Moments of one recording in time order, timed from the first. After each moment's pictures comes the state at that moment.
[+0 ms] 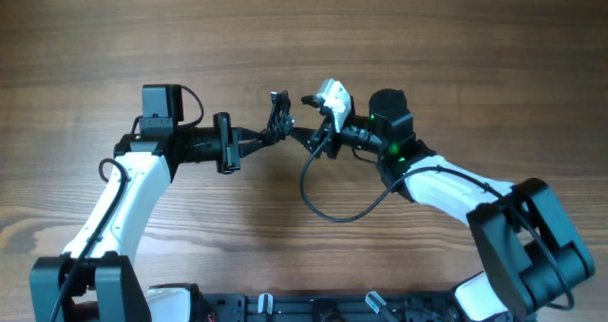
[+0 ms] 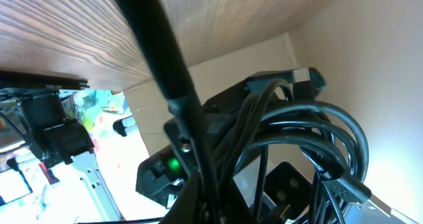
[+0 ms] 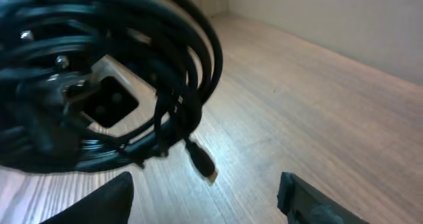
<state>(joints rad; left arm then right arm) -0.01 1.46 0.85 -0.49 1.18 -1.67 0.48 1.70 0.72 0.69 -0.64 -0.08</state>
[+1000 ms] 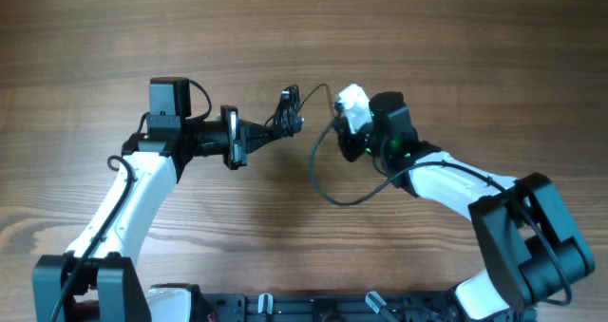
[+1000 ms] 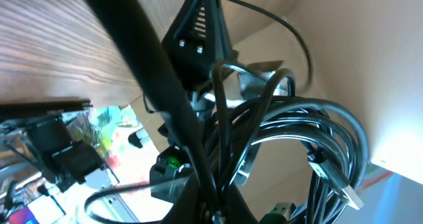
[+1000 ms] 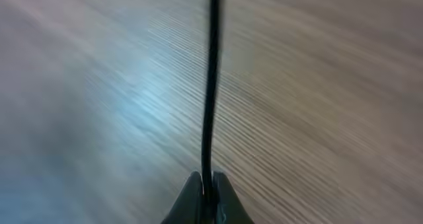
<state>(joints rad) -0.05 1.46 0.85 -0.35 1.15 -1.64 0.42 1.72 0.73 0.26 -0.23 -0.06</state>
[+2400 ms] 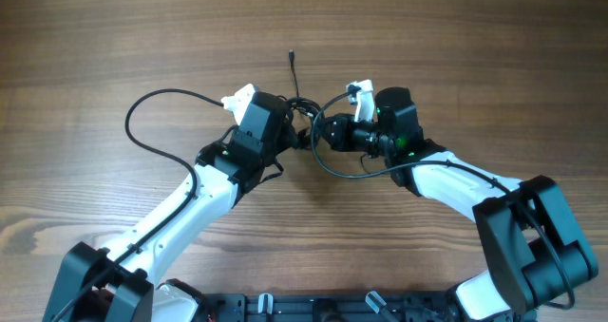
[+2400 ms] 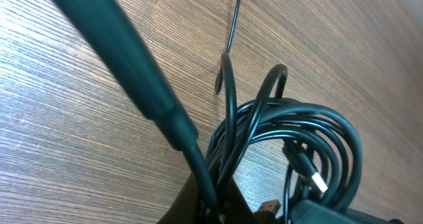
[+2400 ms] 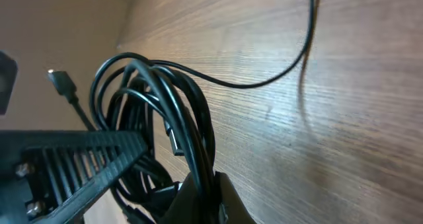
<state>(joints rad) -0.52 1.46 0.85 -0.26 -0.13 -0.97 0.41 1.70 0.72 0.40 -0.61 0.64</state>
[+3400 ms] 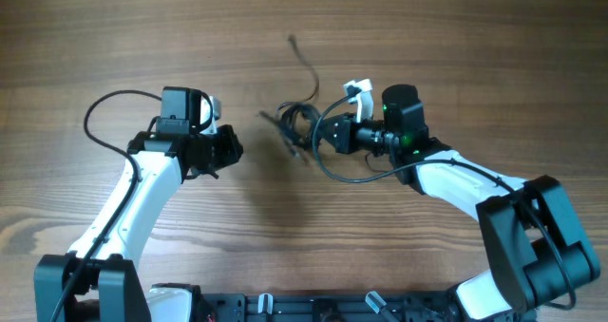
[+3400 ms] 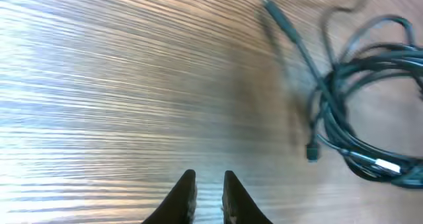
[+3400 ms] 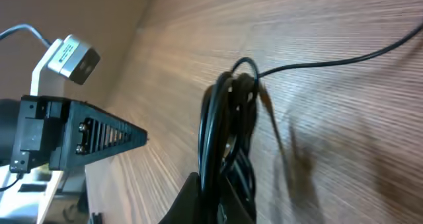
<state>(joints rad) -0.09 1.45 0.86 -0.60 0.31 -0.44 0.38 1.70 0.72 0.41 -0.72 0.54</state>
